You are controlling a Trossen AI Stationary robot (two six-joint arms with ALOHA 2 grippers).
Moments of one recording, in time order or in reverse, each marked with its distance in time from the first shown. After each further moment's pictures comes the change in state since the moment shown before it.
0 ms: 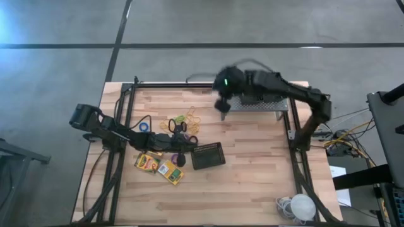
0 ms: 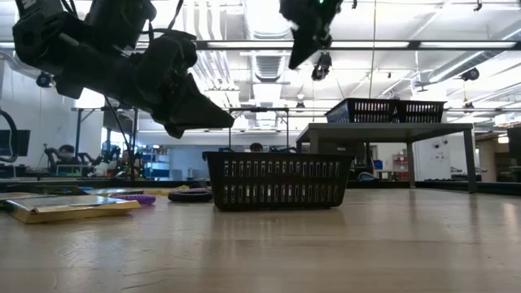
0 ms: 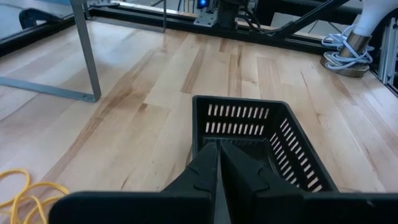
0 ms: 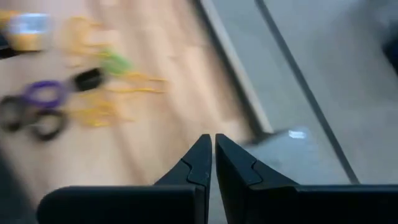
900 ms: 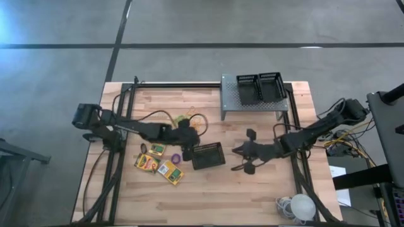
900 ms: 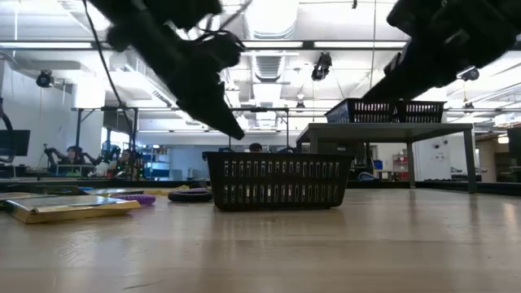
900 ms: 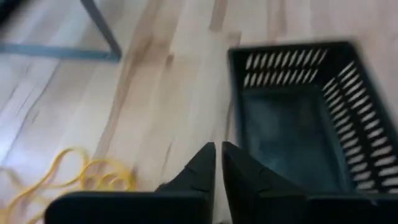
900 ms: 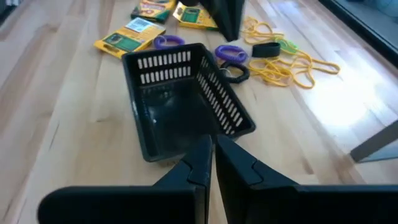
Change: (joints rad) left arm 0.099 0.027 0.450 -0.898 0.046 0.124; right arm 0.649 -0.474 -1.244 1.092 0.217 0.295
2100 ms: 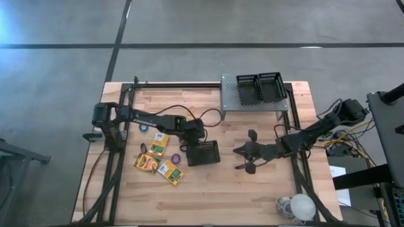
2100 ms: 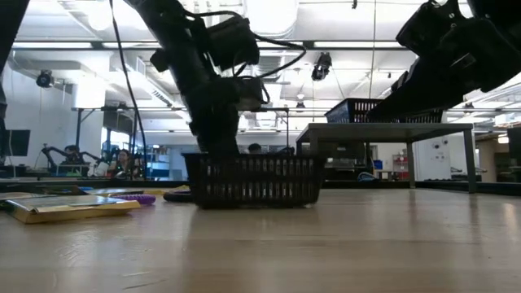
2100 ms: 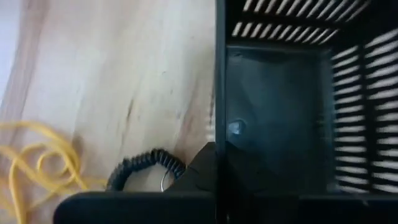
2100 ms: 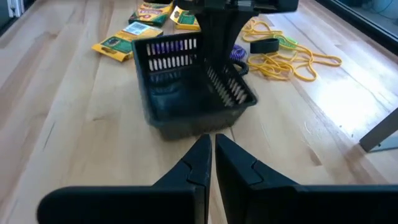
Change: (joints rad) left arm 0.130 0.207 0.189 -0.241 0.324 -0.076; right arm 0.000 0.018 -0.123 0.201 0.007 0.019
